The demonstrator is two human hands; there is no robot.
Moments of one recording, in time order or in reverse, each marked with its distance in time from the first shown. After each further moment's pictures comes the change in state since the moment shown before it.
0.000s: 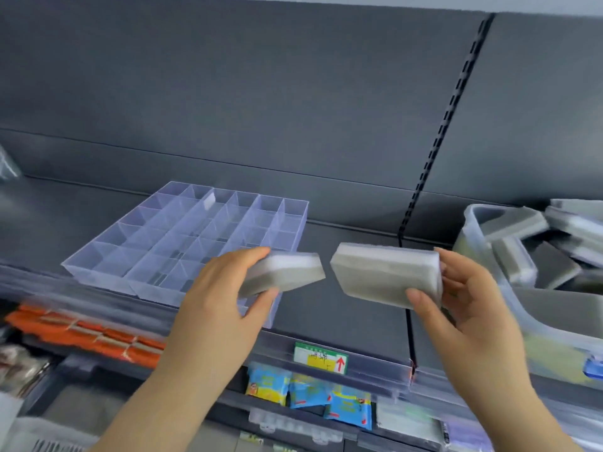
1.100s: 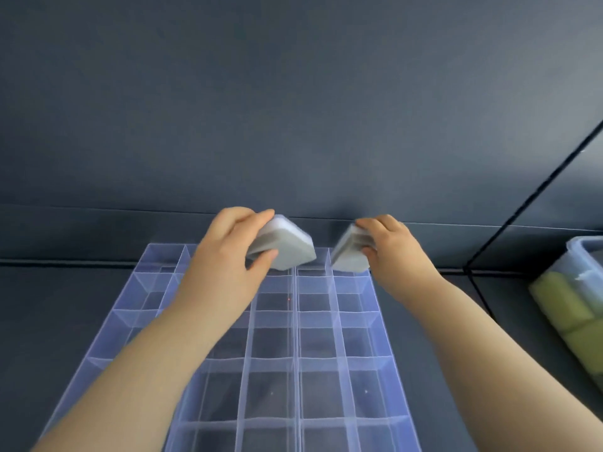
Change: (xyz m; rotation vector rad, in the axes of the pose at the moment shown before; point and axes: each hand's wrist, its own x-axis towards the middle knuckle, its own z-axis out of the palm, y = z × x) left_hand 0.235 -0.239 0.063 -0.162 -0.224 0.121; right_hand 0.234 0.041 0.254 -0.838 -0.293 0.030
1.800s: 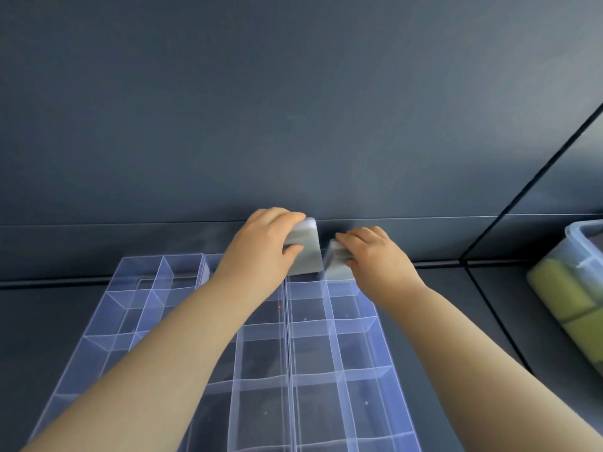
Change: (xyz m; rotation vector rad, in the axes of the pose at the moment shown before) left_hand 0.052 0.002 0.063 0.050 -0.248 0.094; right_hand 0.008 0.015 0.032 -0.131 -0.036 -0.085
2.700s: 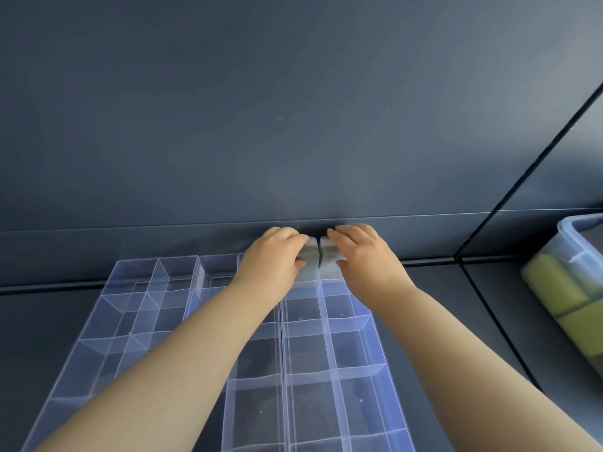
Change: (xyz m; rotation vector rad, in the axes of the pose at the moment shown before) left_hand 0.006 -0.003 0.042 0.118 -0.158 0.026; right_hand -0.002 0.002 0.013 -0.012 0.217 -0.097
